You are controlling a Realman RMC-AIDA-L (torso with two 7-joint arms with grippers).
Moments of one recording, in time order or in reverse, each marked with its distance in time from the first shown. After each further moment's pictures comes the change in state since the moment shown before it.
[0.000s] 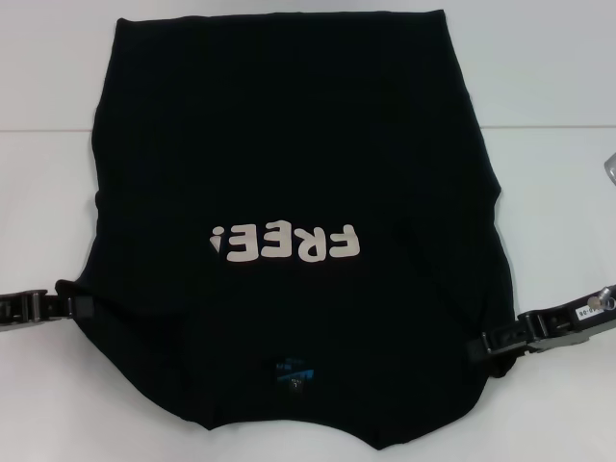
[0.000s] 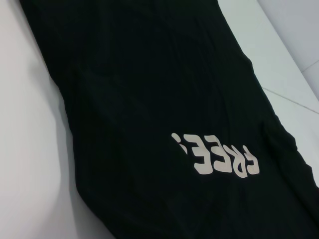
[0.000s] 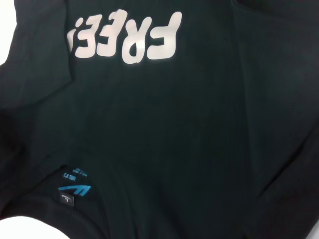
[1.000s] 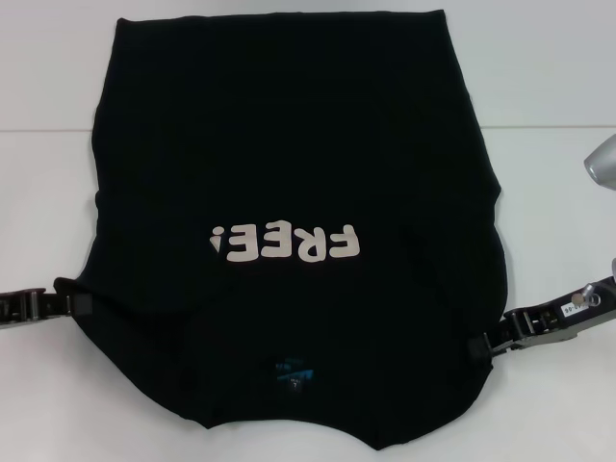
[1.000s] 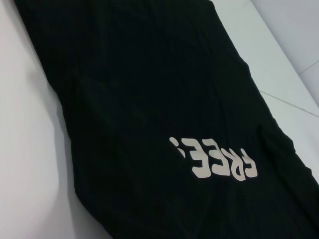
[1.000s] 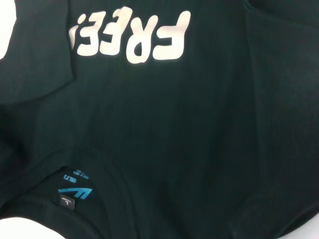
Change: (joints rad) left arm 0.005 0.001 -0.001 0.000 -0.014 0.000 0.016; right arm 0.030 0.008 -0.023 0.018 -0.009 0.025 0.019
